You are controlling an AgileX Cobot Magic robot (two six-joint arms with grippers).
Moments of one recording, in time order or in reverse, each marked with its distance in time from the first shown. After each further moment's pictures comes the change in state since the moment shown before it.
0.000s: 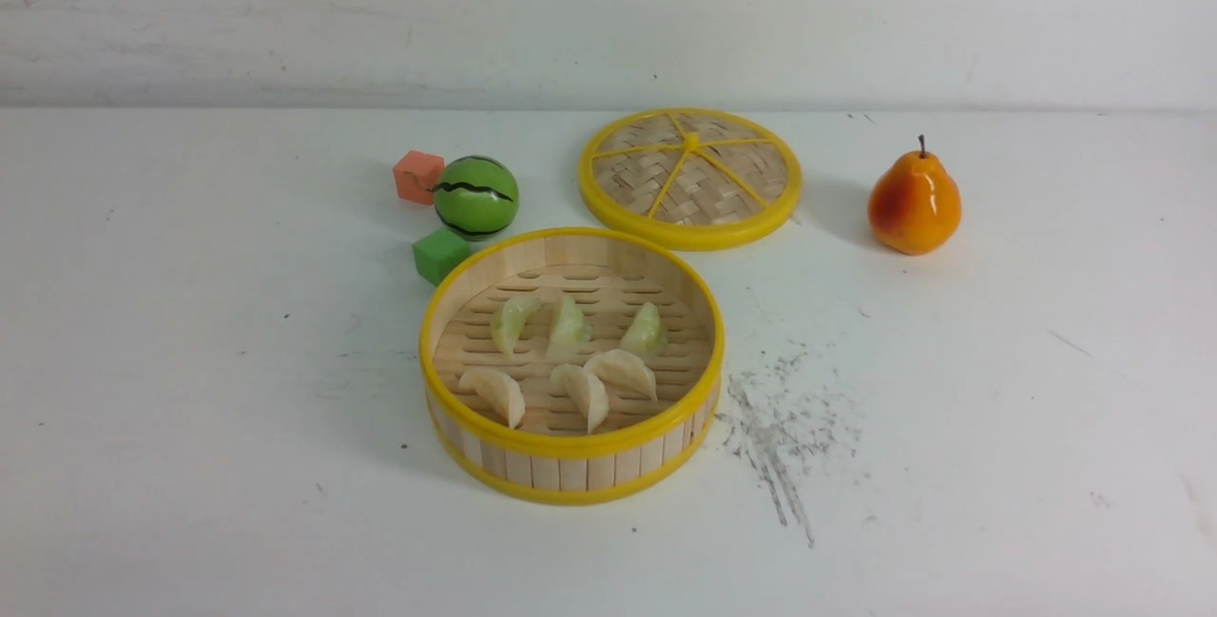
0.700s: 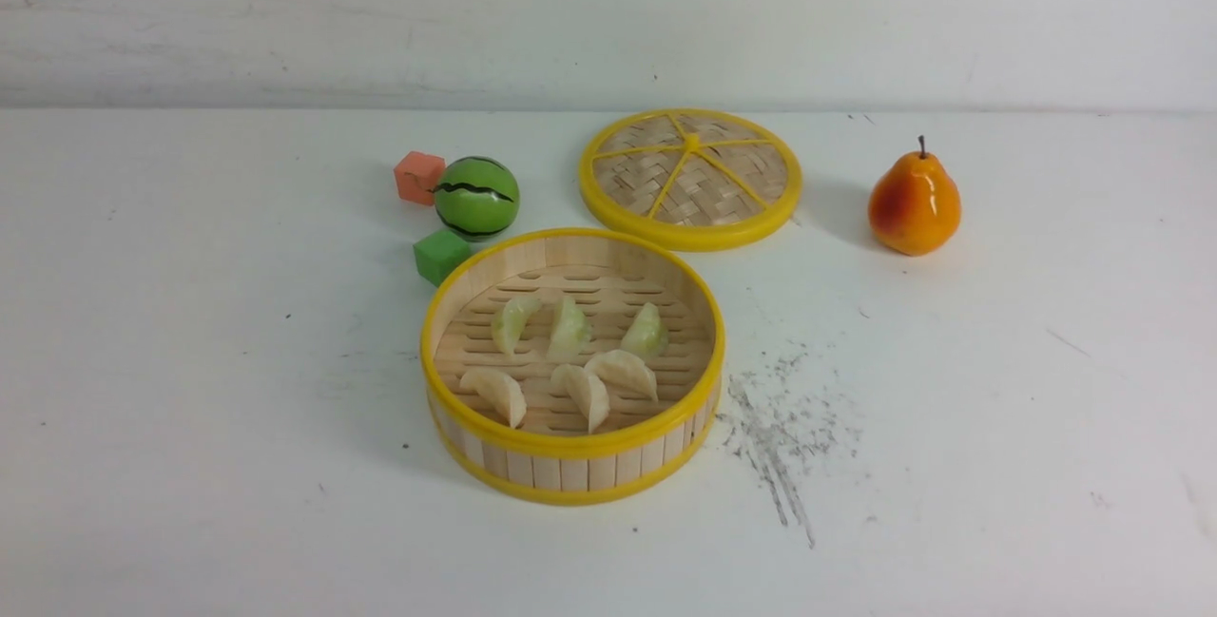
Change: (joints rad) right arm 0.002 -0.001 -0.001 -0.003 0.003 -0.002; left arm 0.067 -0.041 0.087 0.065 -0.132 -0.009
